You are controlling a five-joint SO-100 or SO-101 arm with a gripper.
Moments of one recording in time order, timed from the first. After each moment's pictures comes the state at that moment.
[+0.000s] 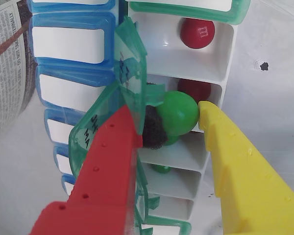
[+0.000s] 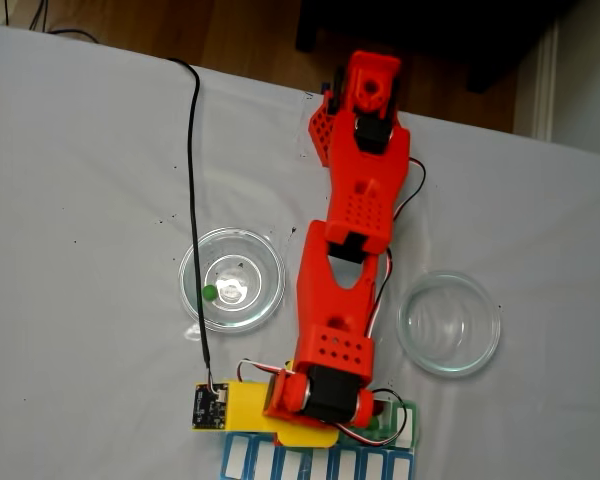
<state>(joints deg) 4.6 47.0 5.5 107.1 -8.8</state>
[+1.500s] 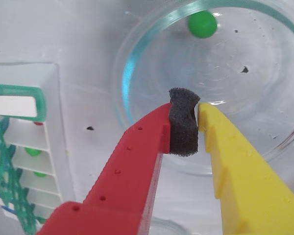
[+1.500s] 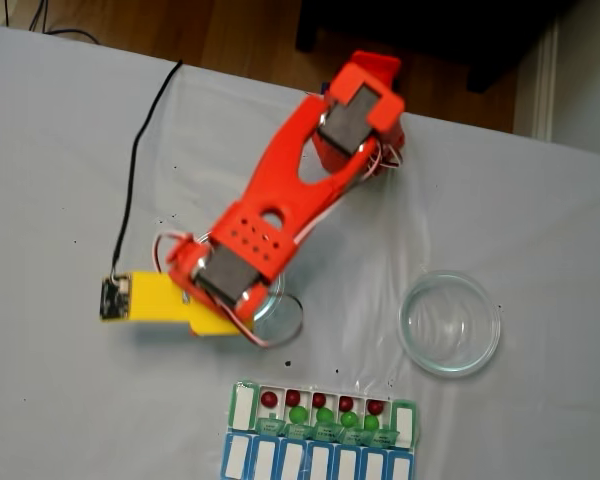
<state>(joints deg) 27.0 96.6 80.5 88.2 -36.9</state>
